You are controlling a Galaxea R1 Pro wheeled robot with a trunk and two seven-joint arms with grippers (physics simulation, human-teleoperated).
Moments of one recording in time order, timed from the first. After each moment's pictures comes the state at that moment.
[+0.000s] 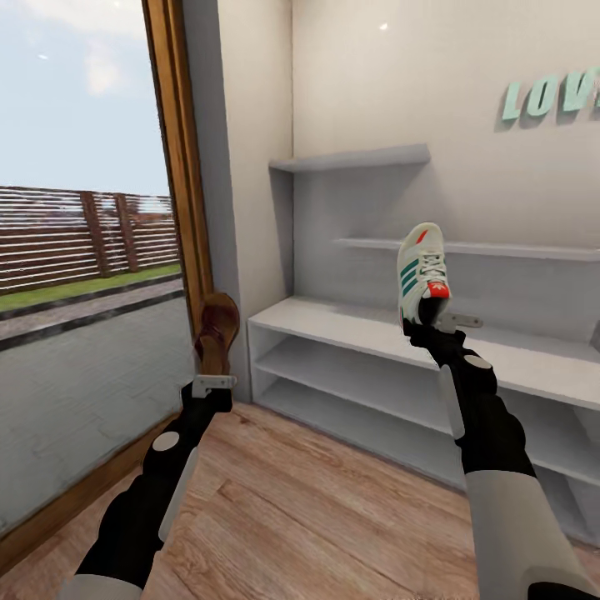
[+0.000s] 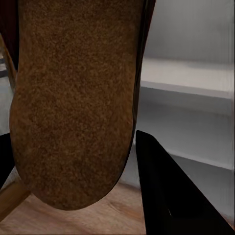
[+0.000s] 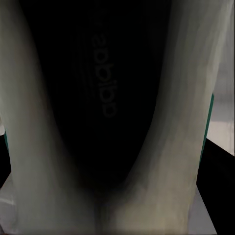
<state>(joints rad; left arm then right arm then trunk) -0.45 -0.04 -0.07 -1.31 0.00 0.25 0.01 -0.76 0.01 -0.18 -1.26 0.01 0.44 0.00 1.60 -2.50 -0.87</state>
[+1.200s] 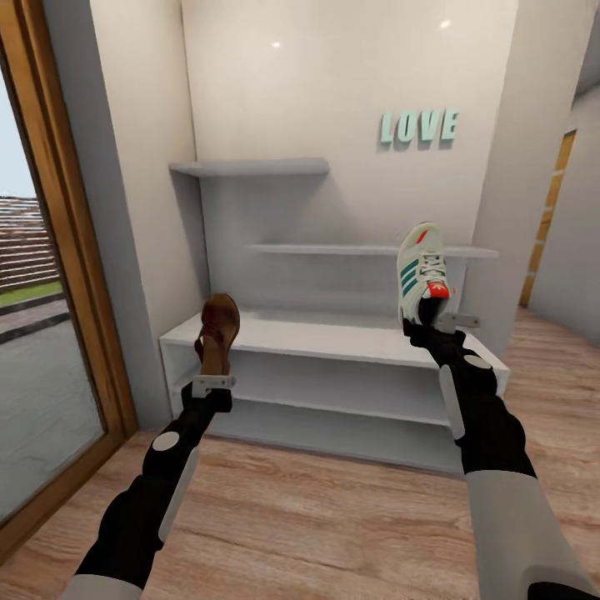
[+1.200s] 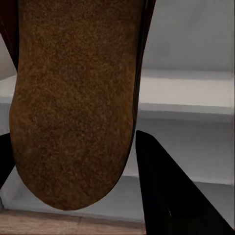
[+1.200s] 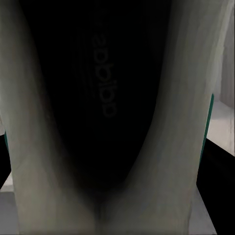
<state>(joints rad) -0.45 -0.04 -0.07 -1.31 0.00 0.25 0.01 -0.76 0.01 -0.18 -1.26 0.01 0.44 0.00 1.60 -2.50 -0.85</state>
